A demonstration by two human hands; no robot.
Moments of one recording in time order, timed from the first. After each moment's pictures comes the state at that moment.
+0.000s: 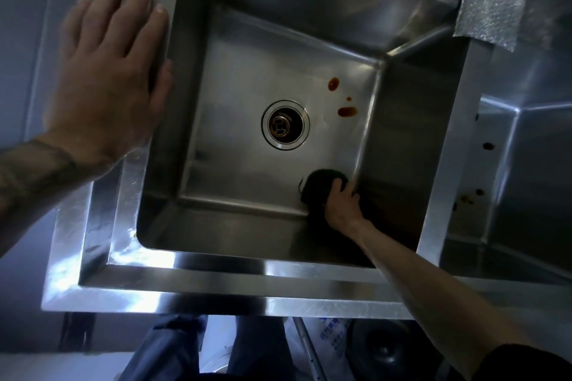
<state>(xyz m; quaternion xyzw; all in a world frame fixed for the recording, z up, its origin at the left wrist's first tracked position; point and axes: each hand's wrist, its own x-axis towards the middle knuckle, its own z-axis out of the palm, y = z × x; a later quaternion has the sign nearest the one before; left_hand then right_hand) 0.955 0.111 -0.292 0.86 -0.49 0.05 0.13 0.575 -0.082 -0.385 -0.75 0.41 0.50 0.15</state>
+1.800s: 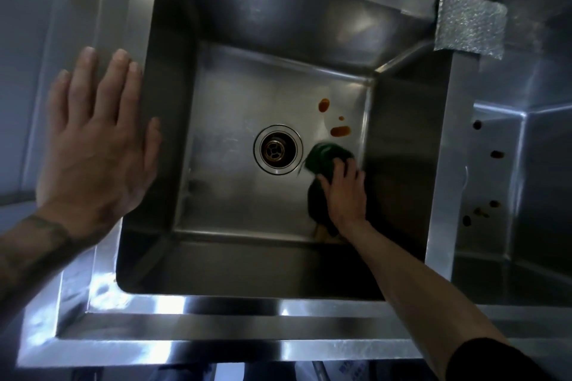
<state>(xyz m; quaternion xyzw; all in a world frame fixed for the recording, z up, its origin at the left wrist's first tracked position) 0.910 0.100 -0.262 0.89 -0.44 -0.06 0.09 0.600 -0.122 -0.420 -0.87 0.45 0.13 0.12</state>
